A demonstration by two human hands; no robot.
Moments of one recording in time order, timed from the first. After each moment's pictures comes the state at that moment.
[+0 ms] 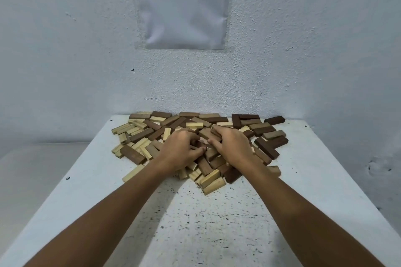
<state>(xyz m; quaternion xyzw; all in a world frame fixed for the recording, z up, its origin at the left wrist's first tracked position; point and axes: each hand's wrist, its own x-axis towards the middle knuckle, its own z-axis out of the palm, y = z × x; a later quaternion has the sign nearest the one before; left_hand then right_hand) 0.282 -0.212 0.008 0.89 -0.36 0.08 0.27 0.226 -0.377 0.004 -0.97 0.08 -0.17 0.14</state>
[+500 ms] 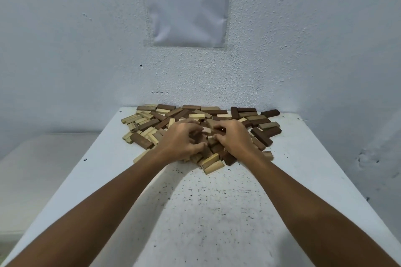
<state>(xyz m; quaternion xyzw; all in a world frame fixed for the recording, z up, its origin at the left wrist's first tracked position) 0.241 -0.184 0.032 0.85 -0.42 0.08 0.30 0.197 -0.369 0.009 -0.95 0.08 -0.19 0.25</state>
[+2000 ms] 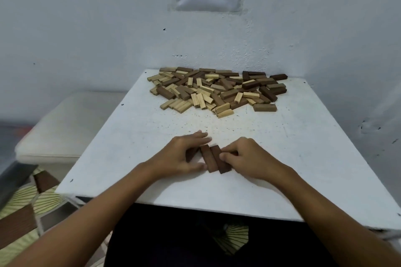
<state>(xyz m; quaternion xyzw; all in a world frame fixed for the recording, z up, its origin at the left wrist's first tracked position) 0.081 -0.077 -0.007 0.83 -0.42 -0.10 0.35 -0.006 -0.279 0.014 -0.93 0.02 0.06 0.37</state>
